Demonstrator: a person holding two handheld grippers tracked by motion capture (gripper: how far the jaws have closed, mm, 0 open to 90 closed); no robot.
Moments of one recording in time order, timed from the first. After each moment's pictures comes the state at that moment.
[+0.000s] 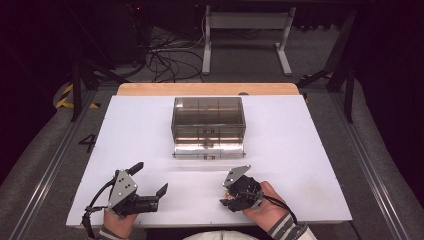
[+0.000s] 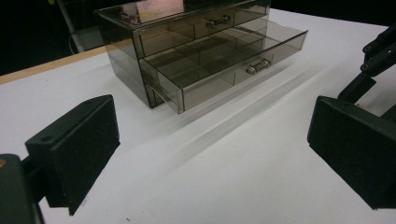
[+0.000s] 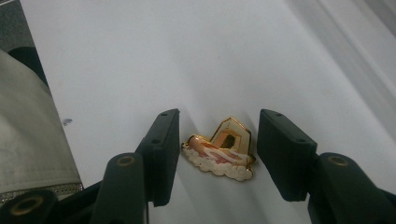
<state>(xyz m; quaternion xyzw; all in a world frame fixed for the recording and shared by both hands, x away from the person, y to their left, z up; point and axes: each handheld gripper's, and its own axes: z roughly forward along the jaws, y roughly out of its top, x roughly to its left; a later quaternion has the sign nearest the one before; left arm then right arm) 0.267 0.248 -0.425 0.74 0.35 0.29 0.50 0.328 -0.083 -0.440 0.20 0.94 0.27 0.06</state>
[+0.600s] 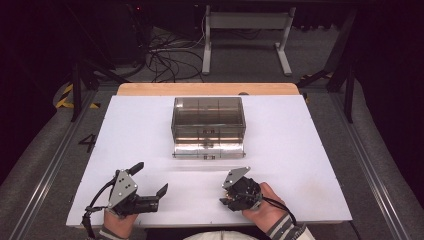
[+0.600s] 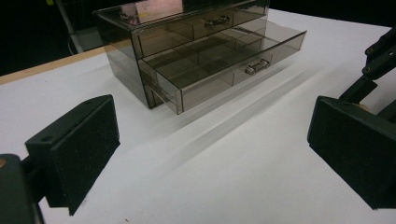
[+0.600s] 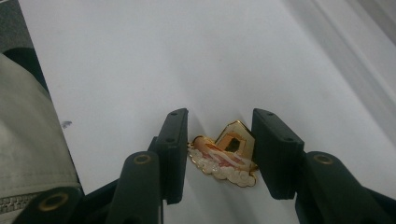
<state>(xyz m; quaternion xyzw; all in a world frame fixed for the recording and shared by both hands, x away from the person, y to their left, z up) 0.267 0.247 -0.426 0.74 0.35 0.29 0.50 0.325 -0.081 -0.441 0.19 0.94 0.27 0.08</state>
